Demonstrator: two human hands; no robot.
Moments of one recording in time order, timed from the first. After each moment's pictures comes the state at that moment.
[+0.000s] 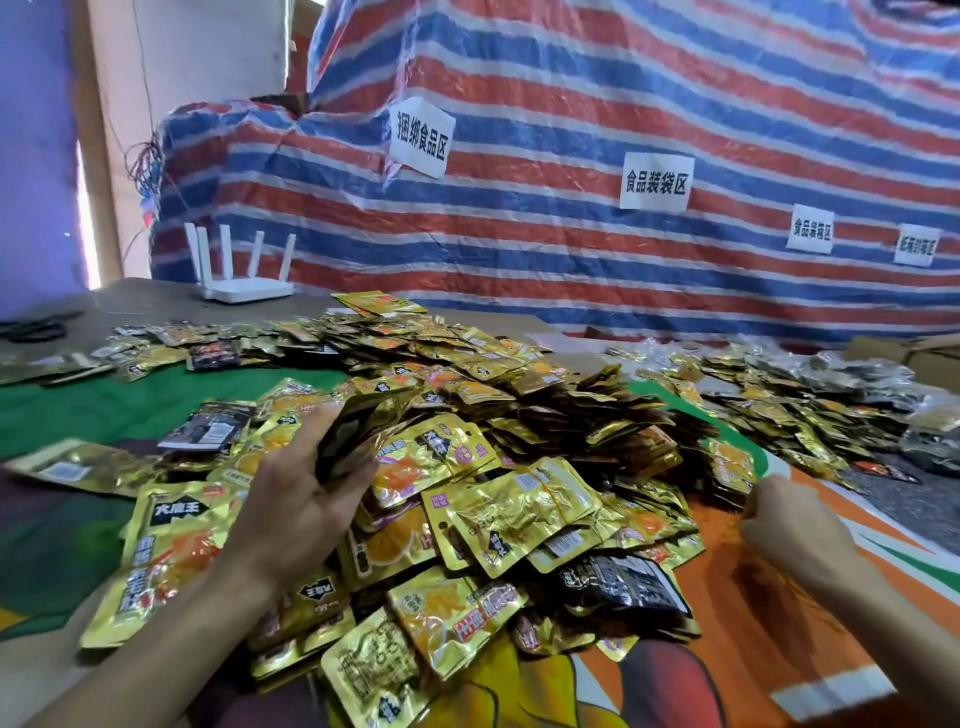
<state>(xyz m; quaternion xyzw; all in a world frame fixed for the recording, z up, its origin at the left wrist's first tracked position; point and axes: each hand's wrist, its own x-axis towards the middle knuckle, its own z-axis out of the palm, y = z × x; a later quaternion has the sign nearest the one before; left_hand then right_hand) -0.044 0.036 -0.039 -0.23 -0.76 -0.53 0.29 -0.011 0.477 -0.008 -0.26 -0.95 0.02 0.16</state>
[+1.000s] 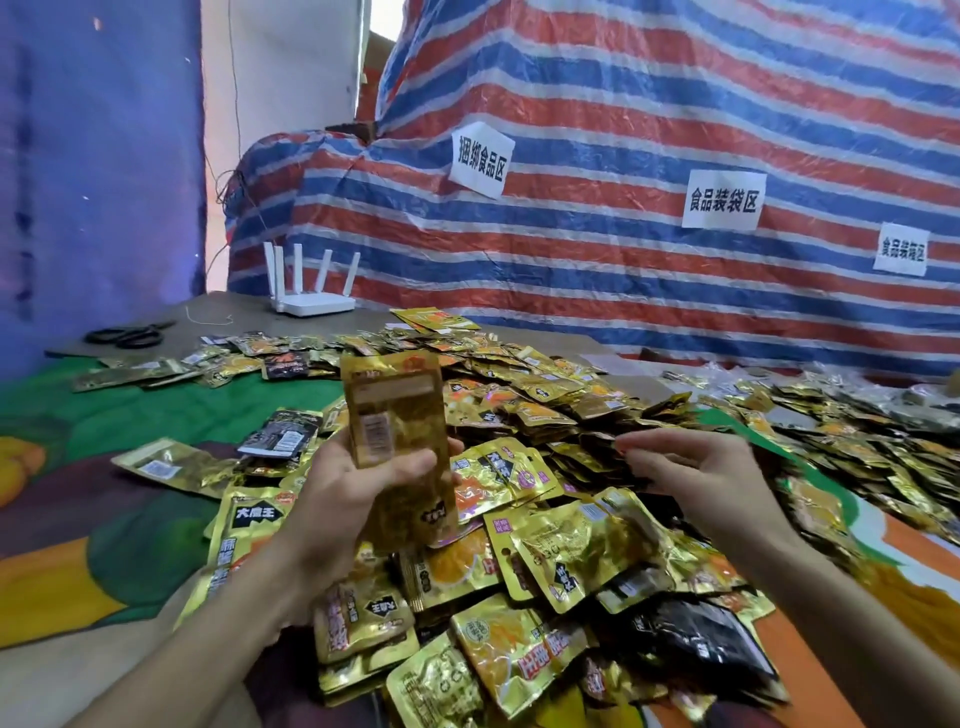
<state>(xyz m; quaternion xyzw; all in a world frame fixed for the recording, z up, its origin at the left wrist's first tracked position) -0.040 0.027 -0.012 -0.18 -0.58 -0.79 0.07 -0.029 0.326 0.038 0.07 -0.85 0.48 0.19</state>
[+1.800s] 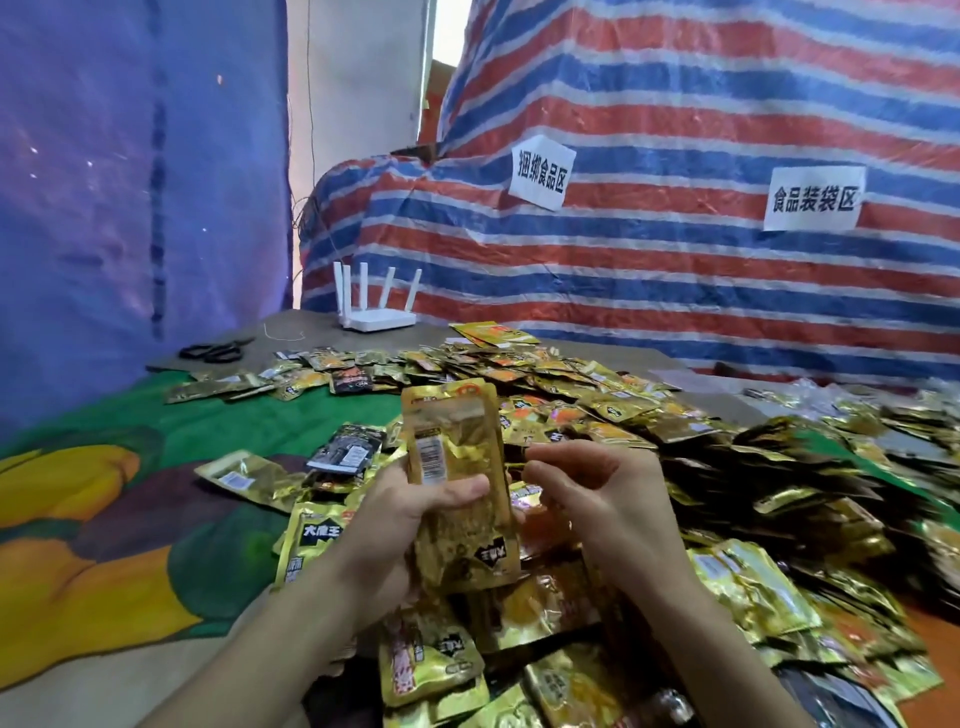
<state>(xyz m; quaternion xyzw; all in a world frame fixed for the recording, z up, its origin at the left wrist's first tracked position) -0.044 0.017 -0.008 -0.11 -0.54 -0.84 -0.01 -0.056 0.202 0.014 0.18 -0.77 0.58 0.18</state>
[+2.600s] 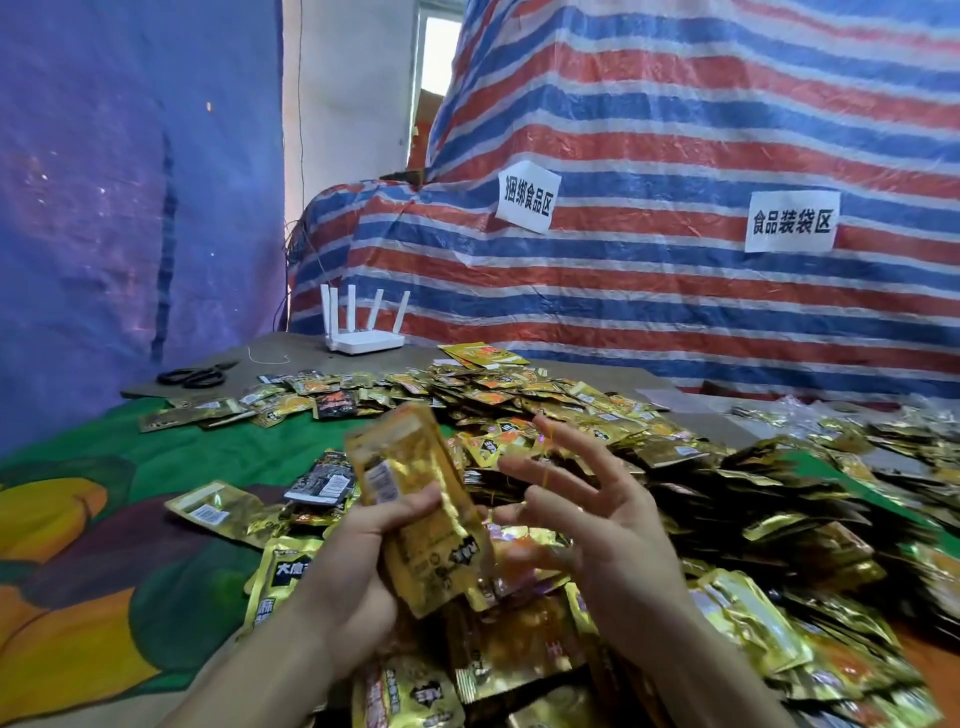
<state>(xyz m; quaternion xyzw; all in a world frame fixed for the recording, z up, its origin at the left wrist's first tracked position) -0.058 0.015 -0.017 -0.03 -0.42 -0.91 -0.06 -0.054 0.204 0.015 0.22 -0.58 0.79 0.01</state>
